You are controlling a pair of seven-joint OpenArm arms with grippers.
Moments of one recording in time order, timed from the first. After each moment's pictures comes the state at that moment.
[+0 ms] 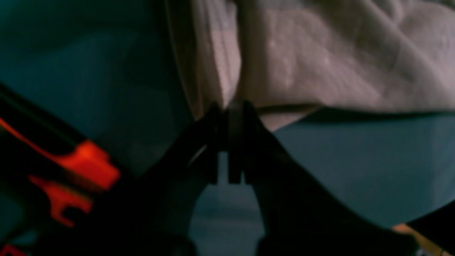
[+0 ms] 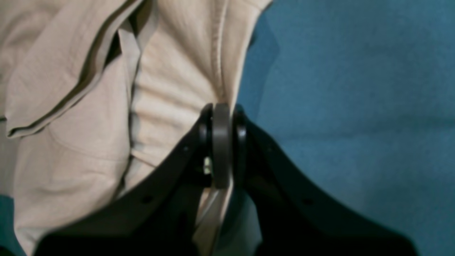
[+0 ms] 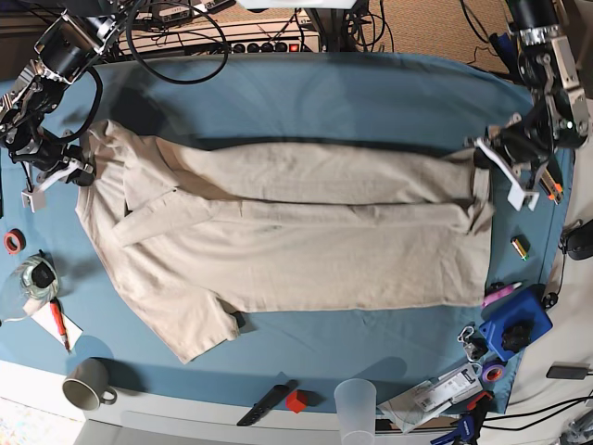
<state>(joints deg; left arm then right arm) 11.2 -17.0 -21.7 97.9 -37.4 -20.3 69.5 5.1 23.7 47.0 70.4 37.2 39.5 -73.2</state>
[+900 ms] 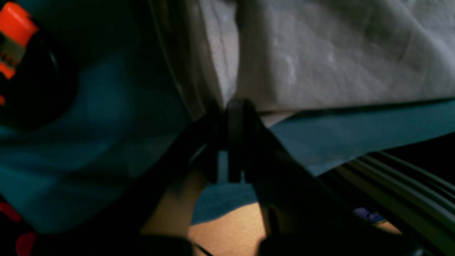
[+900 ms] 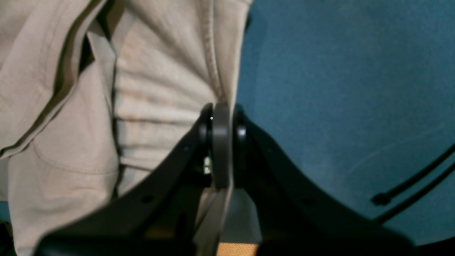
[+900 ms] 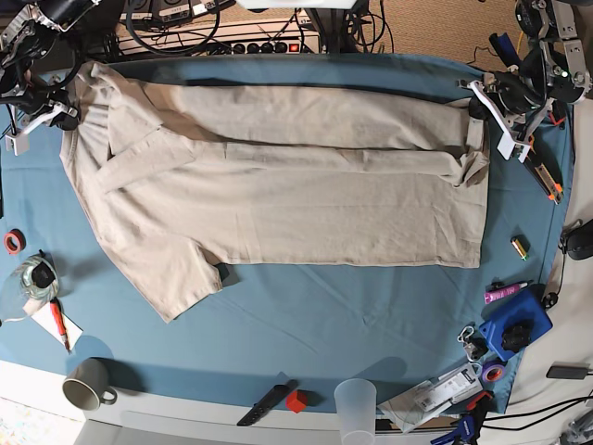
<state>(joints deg) 25.2 -17.2 -21.8 107.8 -37.6 -21.6 70.3 -10.0 23.7 56.8 77.9 44.8 39.8 -77.6</state>
